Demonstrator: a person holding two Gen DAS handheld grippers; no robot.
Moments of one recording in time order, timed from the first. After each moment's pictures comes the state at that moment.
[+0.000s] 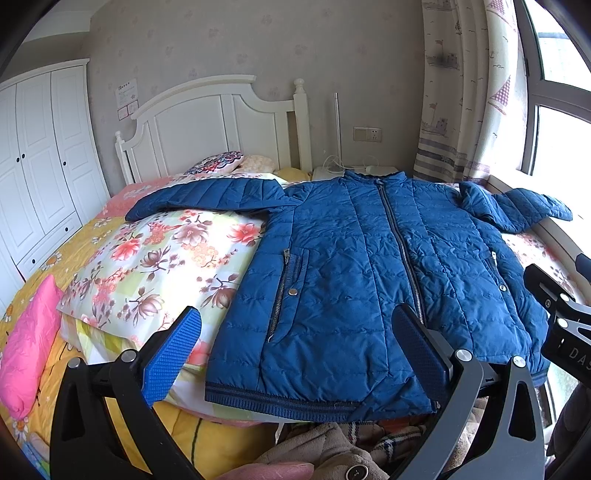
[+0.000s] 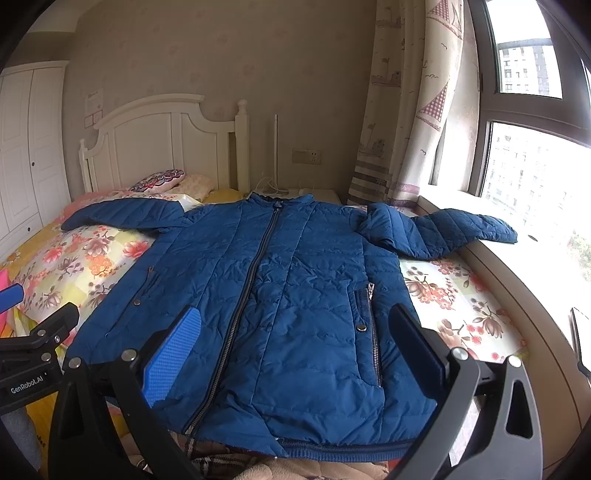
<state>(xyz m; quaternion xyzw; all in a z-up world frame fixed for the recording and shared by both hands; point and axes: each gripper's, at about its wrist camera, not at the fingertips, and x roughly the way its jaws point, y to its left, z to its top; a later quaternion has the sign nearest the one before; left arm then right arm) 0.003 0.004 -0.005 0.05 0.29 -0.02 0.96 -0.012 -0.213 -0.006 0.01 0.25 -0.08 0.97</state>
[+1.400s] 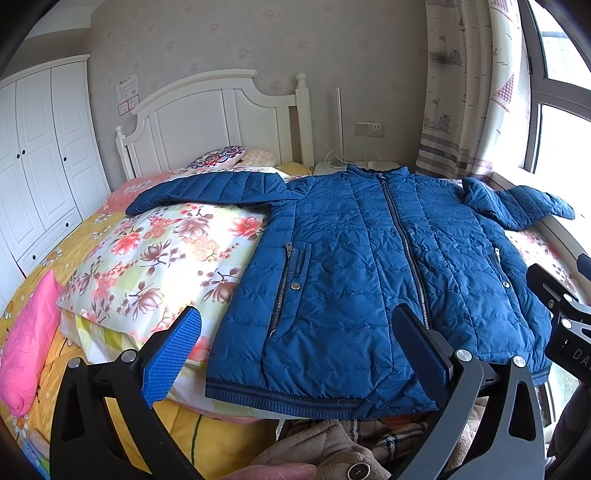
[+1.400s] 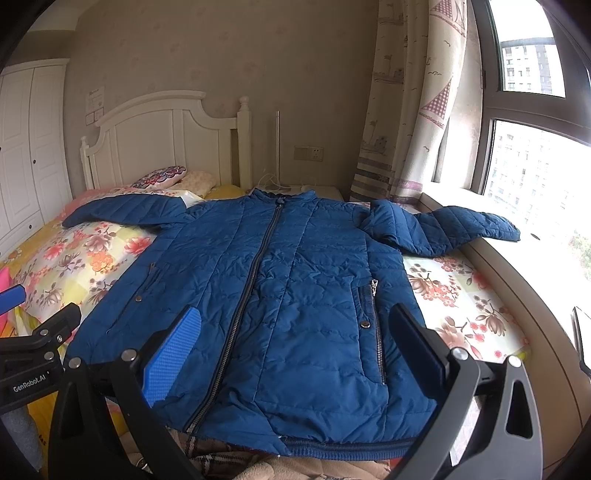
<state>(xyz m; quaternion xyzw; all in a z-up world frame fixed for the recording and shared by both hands) 0.004 0.009 -0.013 0.05 0.30 -0.01 0.95 -0.012 -0.211 -0.011 0.01 0.25 -0.08 0.96</state>
